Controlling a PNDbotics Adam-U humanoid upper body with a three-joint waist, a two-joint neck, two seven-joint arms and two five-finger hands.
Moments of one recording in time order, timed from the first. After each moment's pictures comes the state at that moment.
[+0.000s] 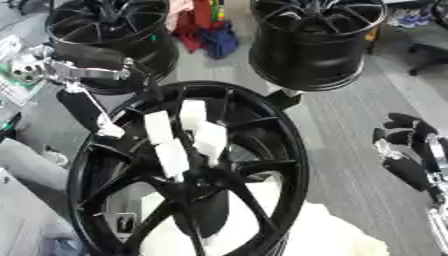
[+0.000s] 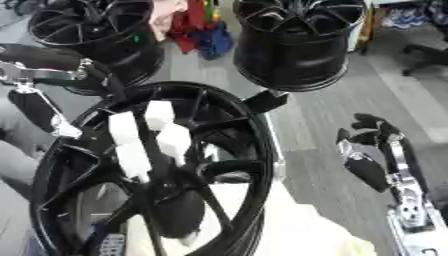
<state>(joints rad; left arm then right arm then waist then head) -0.87 0.69 -0.51 -1.48 -0.31 -0.27 -0.84 -0.01 -0.28 -0.07 -1.70 0.27 -0.07 -0.15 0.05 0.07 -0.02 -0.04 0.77</state>
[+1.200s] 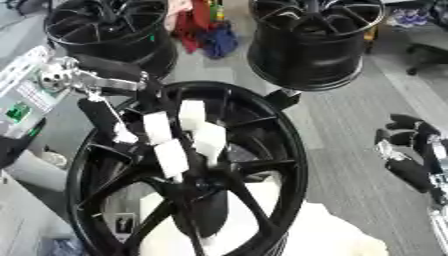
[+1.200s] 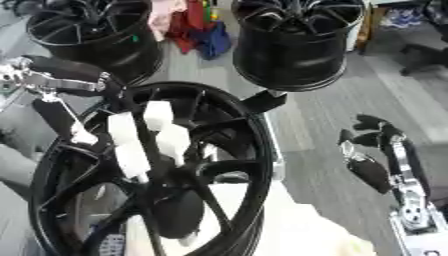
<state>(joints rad) -0.86 0.62 -0.53 -1.43 -0.41 -0.26 -0.86 -0.01 -0.28 -0.07 -1.70 0.27 -0.07 -0.14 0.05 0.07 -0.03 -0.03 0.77</state>
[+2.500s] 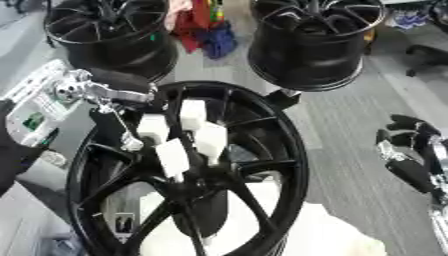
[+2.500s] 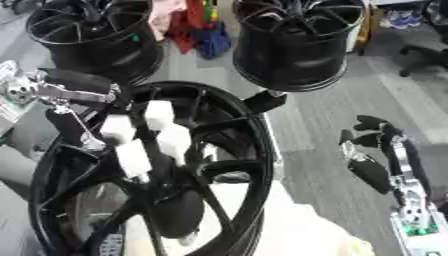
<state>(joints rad) -0.84 0.60 -0.55 -1.40 -0.39 -0.26 -0.85 -0.01 -0.28 -0.07 -1.70 0.26 -0.07 -0.14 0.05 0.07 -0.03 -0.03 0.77</state>
